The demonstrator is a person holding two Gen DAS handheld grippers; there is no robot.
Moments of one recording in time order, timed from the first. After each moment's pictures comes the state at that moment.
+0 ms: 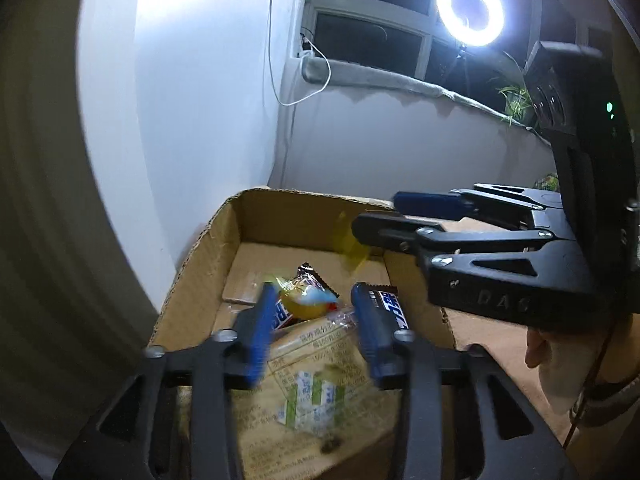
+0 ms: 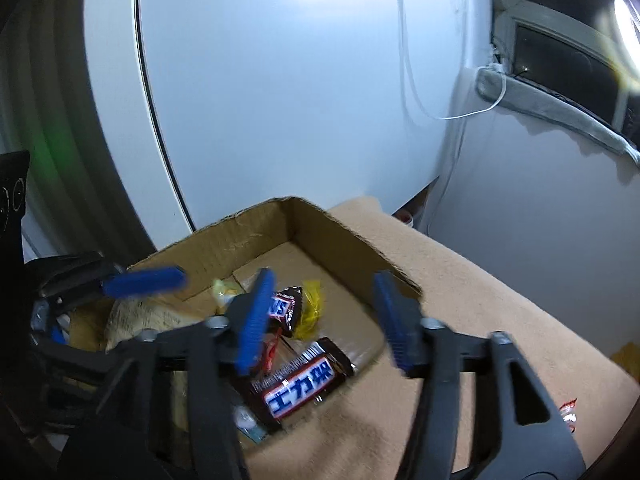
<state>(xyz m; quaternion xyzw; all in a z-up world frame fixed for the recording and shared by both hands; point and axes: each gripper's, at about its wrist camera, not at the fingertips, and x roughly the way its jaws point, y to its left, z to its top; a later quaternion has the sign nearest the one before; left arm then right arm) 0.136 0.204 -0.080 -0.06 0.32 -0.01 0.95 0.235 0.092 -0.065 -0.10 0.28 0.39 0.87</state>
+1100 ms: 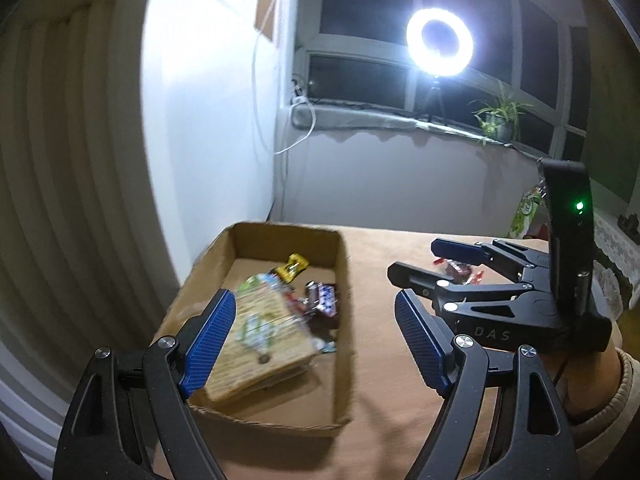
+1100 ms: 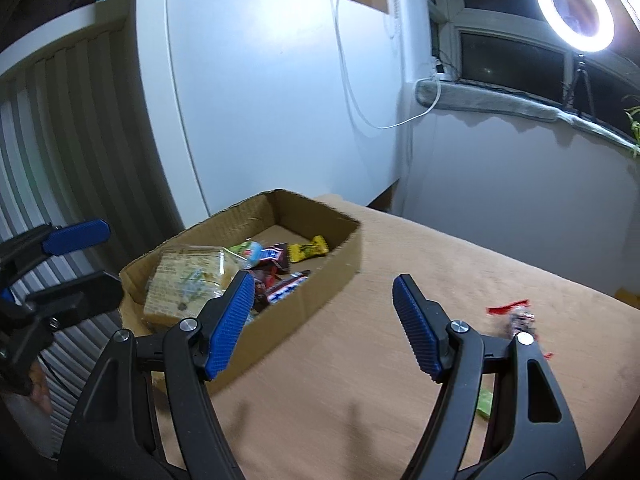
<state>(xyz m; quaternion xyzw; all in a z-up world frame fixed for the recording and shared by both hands) 0.050 0.154 -0.024 -0.04 0.26 0.00 0.97 0.159 -0.002 -0.046 -0.04 0.25 0.36 0.90</state>
